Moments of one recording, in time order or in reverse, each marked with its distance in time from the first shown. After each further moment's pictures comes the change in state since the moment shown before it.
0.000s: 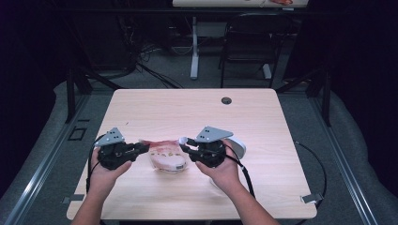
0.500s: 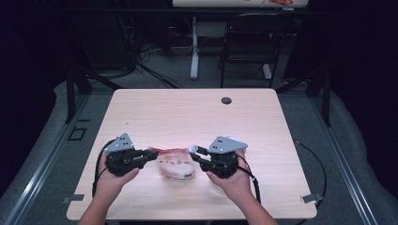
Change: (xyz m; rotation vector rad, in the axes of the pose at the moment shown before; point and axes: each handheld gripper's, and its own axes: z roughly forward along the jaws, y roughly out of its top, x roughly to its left) left arm -0.027 0.001 0.009 0.020 -0.069 0.030; right arm 0.005 -0.020 -0.033 -0.005 -0.015 0.013
